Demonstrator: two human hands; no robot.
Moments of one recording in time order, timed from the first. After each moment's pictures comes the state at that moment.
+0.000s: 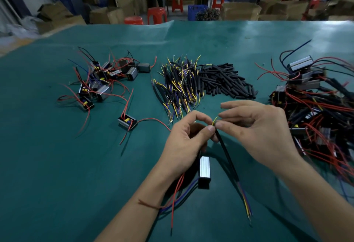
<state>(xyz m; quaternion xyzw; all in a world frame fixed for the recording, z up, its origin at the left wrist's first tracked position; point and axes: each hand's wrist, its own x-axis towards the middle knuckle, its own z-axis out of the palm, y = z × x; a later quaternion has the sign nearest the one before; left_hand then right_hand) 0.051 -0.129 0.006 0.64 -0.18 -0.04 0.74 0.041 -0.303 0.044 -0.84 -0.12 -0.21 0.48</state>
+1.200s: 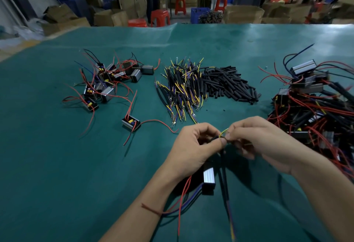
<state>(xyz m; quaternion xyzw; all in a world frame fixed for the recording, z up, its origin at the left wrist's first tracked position) 0.051 -0.134 0.005 0.69 -0.17 -0.07 0.70 0.042 -0.312 0.057 -0.81 0.00 0.16 0.57</state>
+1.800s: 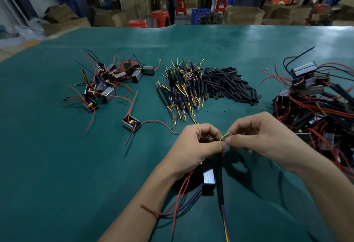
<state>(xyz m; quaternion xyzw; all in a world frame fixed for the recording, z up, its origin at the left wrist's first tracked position) 0.053 -0.130 0.015 0.66 -0.17 -0.15 0.71 0.042 -0.319 0.060 -0.84 -0.12 0.08 0.52</state>
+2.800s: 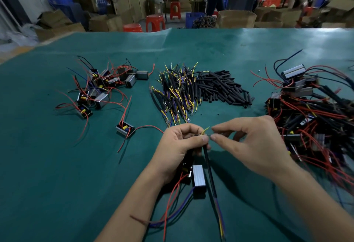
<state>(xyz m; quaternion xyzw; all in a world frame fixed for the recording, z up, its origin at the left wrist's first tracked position) 0.055 -0.118 0.017 0.57 -0.10 -0.15 0.80 0.035 -0.305 0.050 -0.89 -0.17 -0.23 0.36</state>
